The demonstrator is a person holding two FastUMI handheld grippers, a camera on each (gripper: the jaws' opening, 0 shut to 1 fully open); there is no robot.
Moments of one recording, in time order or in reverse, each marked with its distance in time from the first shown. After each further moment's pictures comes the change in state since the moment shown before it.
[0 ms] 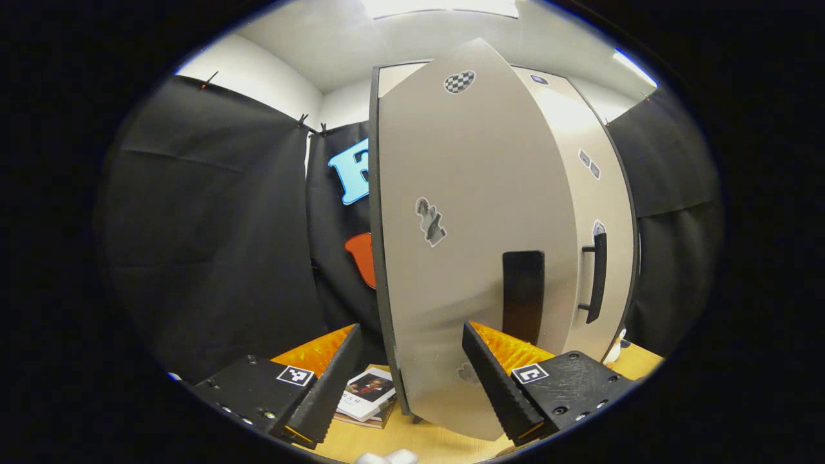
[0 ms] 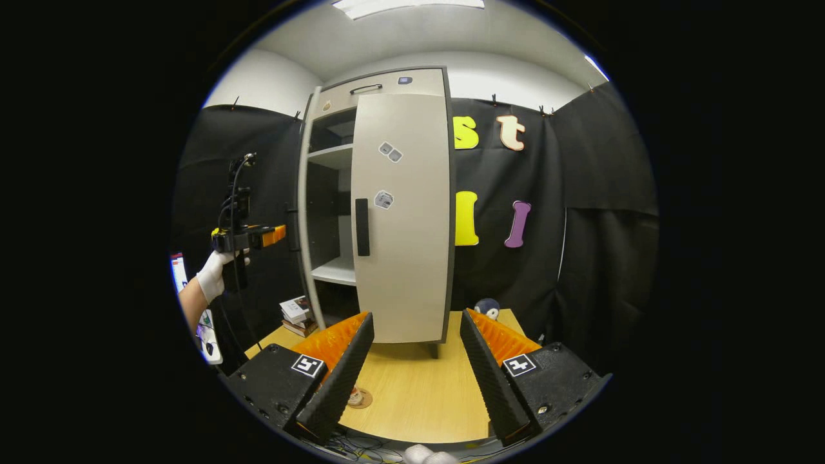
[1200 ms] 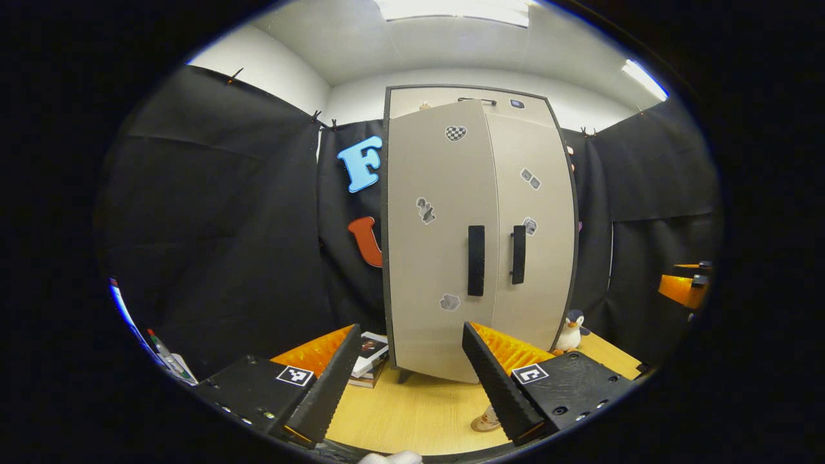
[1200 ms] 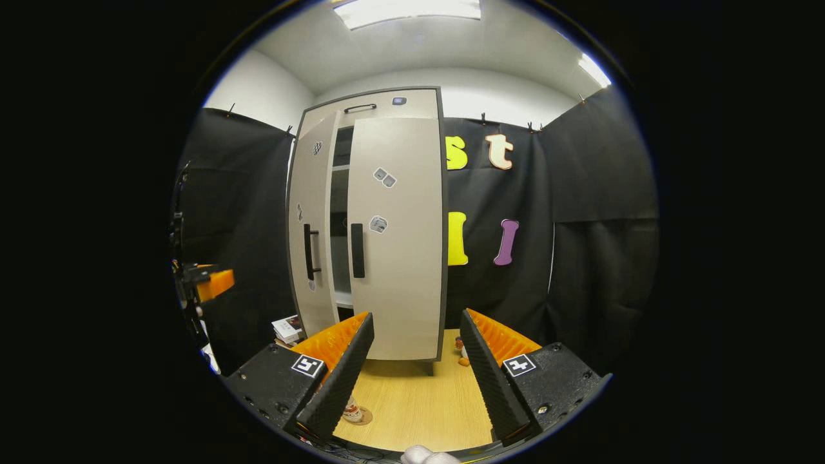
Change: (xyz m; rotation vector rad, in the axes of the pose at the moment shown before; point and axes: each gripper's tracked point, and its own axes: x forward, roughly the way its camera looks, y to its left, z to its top) left arm -0.190 -0.004 -0.021 -0.064 0.083 -0.028; right arm -0.006 0.009 0.022 0.007 -0.102 -0.063
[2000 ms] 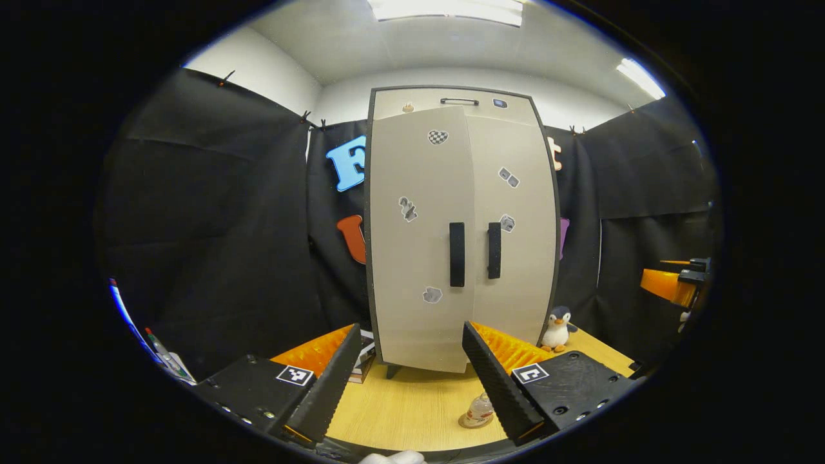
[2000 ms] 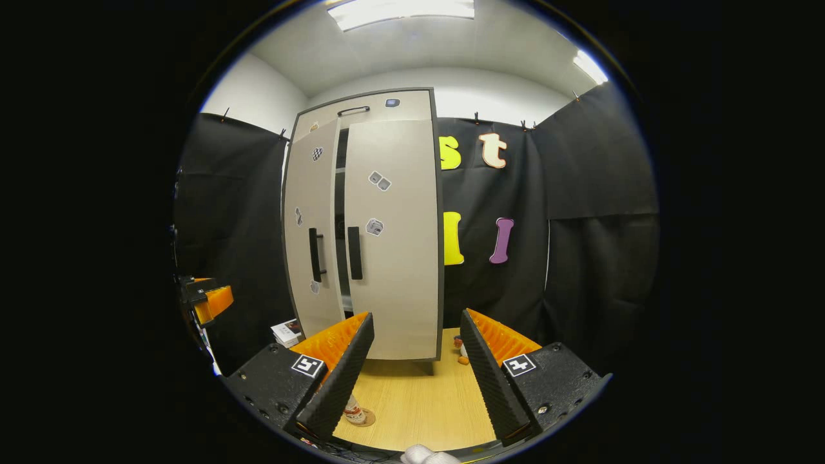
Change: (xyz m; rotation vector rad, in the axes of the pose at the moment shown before) left arm -0.011 -0.038 0.007 -0.006 -0.018 -0.065; right arm -0.005 0.002 0.004 0.023 -0.004 -0.018
